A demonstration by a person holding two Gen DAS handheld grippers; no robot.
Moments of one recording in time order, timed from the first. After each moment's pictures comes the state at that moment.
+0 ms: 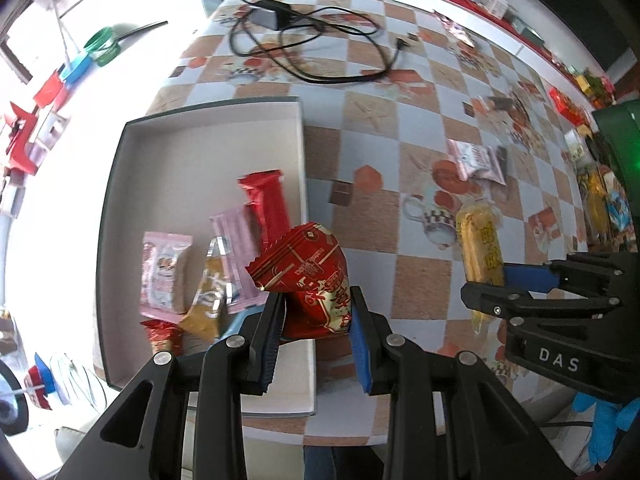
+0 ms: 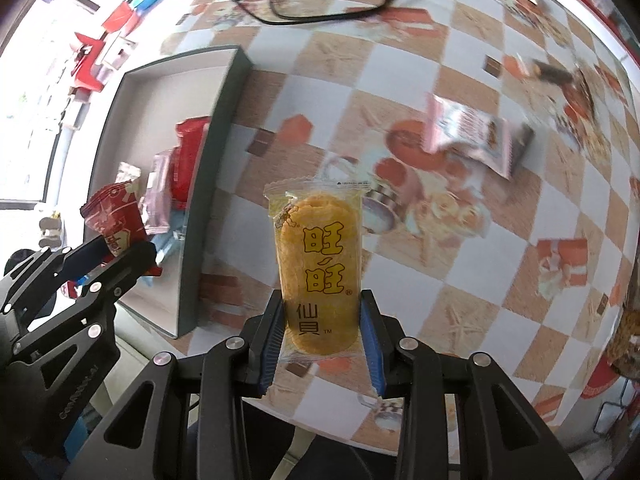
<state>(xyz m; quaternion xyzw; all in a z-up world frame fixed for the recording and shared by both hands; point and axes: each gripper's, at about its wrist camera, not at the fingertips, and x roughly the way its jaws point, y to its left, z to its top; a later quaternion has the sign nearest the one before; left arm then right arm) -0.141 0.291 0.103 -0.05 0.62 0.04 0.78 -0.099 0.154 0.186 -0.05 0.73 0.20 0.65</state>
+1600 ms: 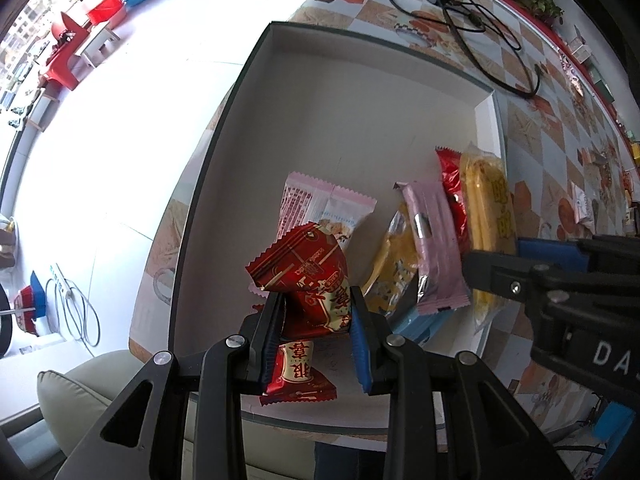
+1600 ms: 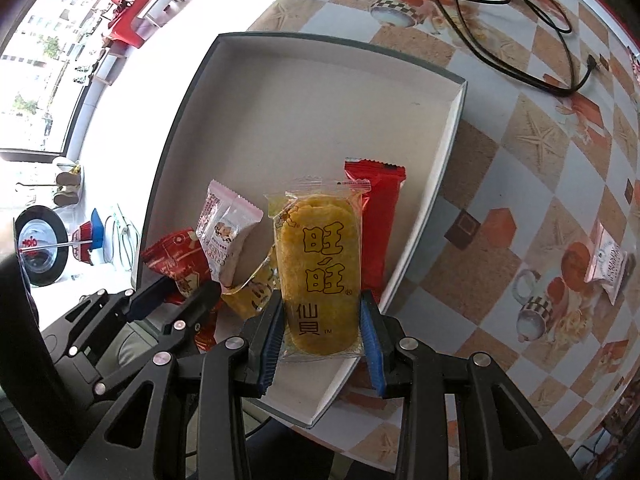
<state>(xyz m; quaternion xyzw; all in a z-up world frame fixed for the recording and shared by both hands) -0.163 0.414 0.056 -0.13 0.66 0.14 0.73 -0.082 0.328 0.161 -0.09 0.74 0.28 0.61</state>
